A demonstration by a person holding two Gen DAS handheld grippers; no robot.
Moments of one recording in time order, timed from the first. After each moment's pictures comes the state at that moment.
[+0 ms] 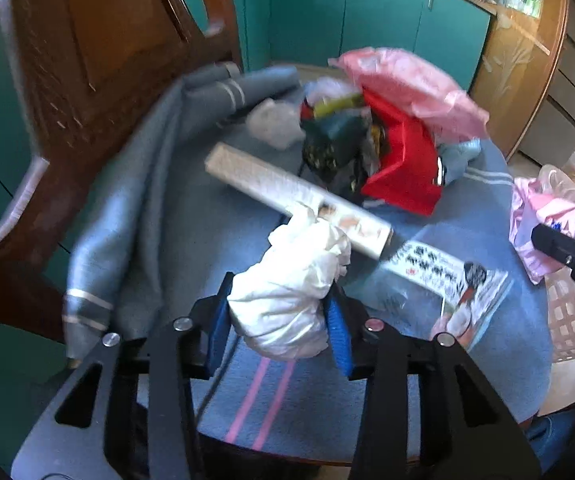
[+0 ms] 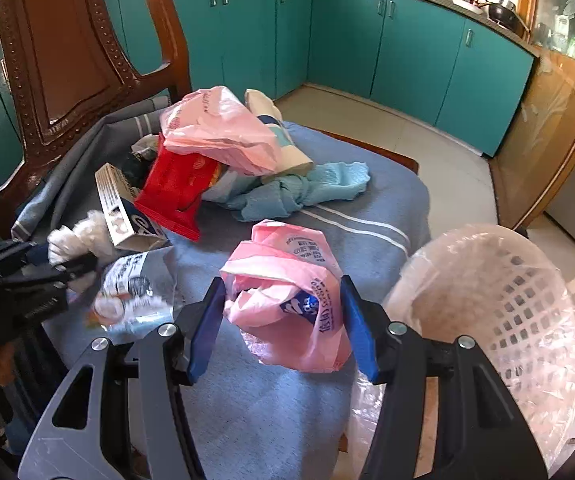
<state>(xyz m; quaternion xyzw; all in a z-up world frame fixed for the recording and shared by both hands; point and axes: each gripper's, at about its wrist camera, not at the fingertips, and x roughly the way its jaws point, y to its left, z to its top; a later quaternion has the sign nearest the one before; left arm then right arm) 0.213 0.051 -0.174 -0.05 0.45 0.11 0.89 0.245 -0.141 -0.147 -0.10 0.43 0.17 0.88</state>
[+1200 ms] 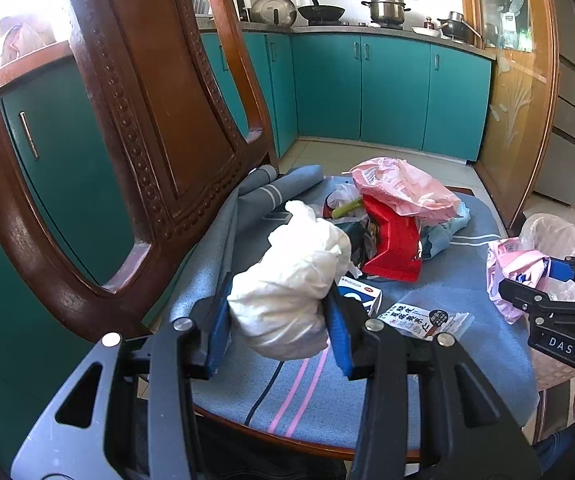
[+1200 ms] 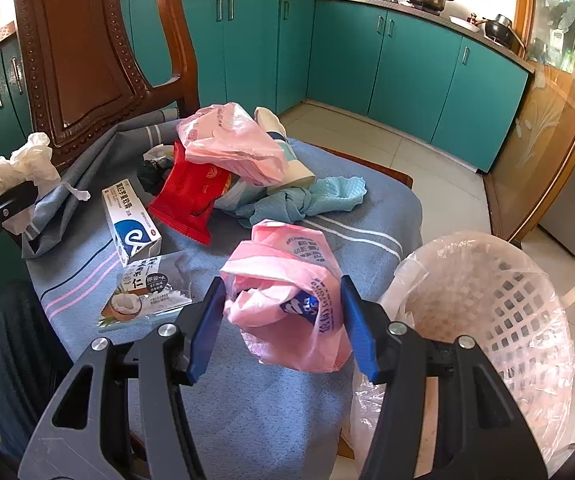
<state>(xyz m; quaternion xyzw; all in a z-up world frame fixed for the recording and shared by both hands) 0.153 0.039 -0.100 -0.01 0.33 0.16 0.93 0.226 -0.137 -0.134 -0.11 0.40 0.18 0.89</state>
